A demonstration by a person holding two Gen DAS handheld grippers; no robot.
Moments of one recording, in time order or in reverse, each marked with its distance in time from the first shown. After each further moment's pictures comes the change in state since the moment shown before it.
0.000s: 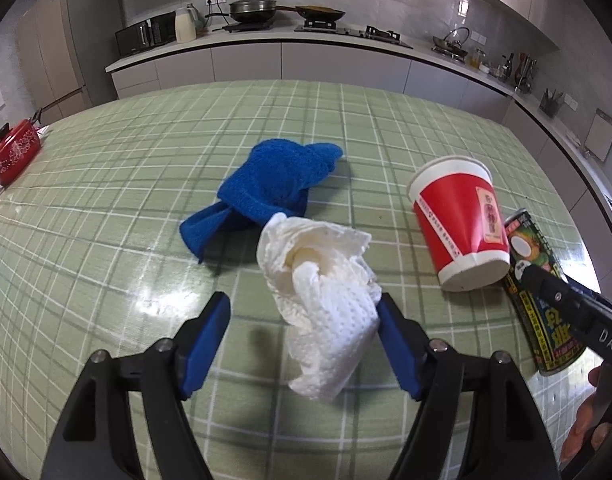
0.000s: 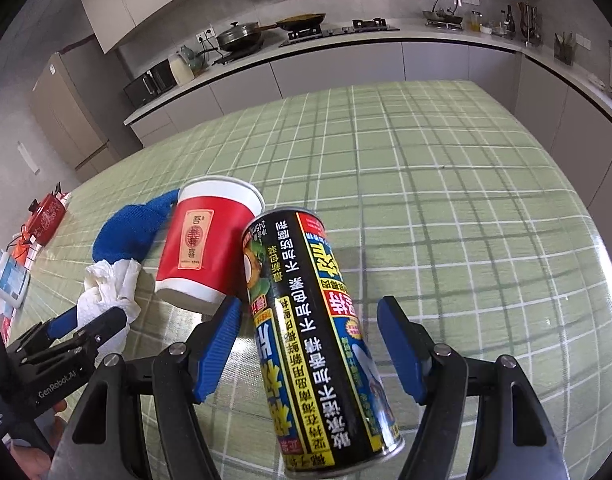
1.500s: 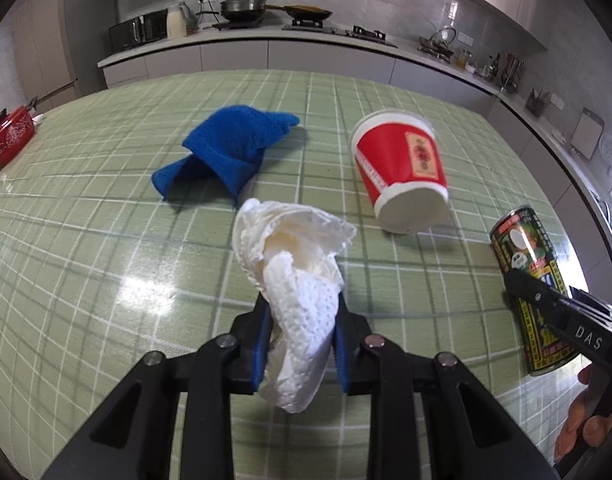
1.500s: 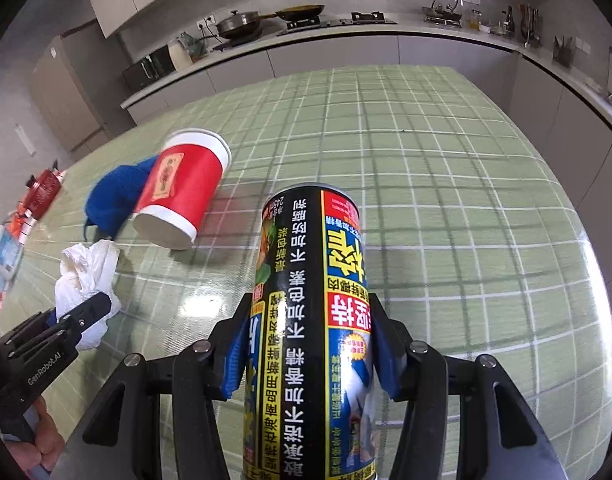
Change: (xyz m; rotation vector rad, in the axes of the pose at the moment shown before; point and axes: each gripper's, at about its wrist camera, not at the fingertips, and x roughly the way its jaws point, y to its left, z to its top) left arm -0.026 -0.031 -0.046 -0.015 -0.020 -0.044; right arm -0.019 -0.026 -0.041 -0.034 0.010 -0.020
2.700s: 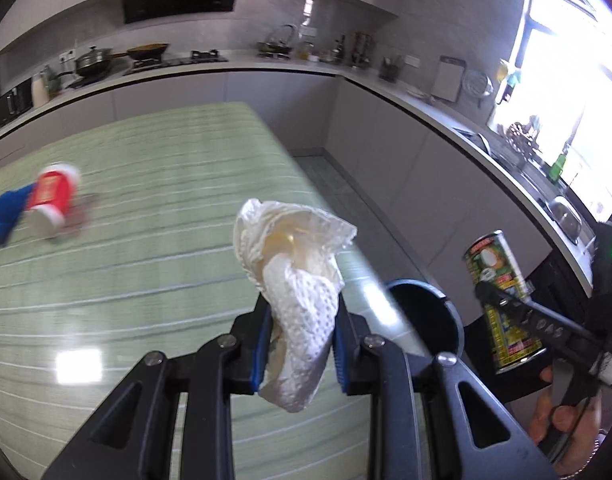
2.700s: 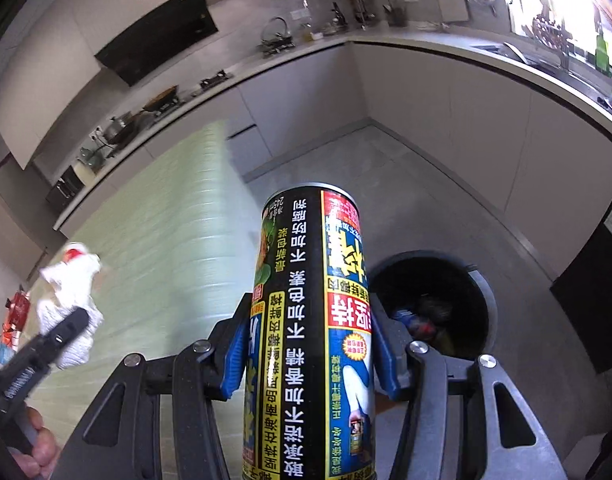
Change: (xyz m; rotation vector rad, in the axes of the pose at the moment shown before) left arm -0.089 -0.302 -0.083 0.282 -0.041 -0.359; right arm -0.203 -0.319 -0.148 0.409 -0.156 -0.185
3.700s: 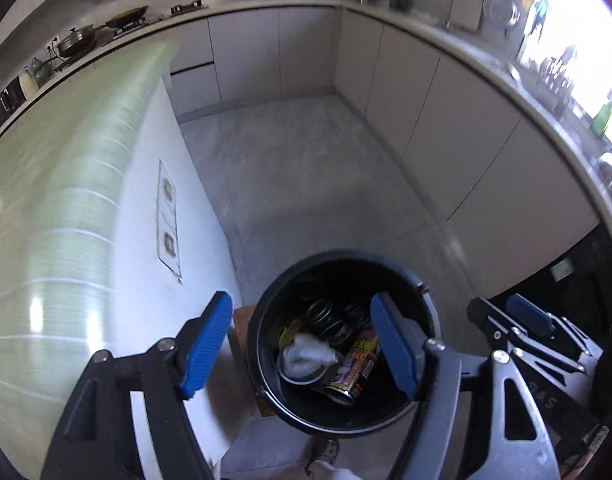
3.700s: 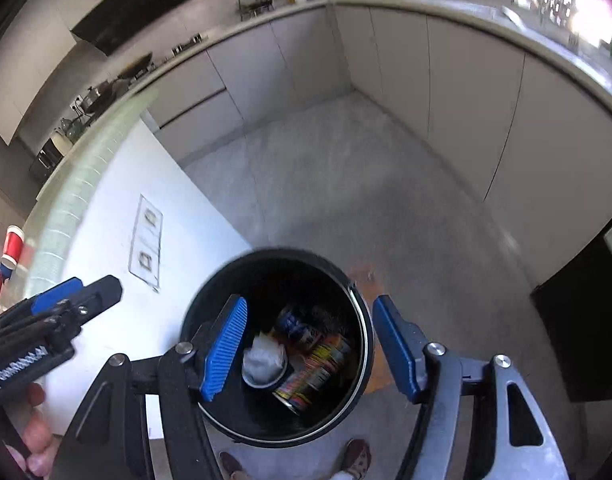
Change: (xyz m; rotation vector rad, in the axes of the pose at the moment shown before) left arm 0.146 -0.173 0.004 0.008 0.190 0.161; right arm 0.068 -0.176 0.033 -0.061 0.115 -0.027
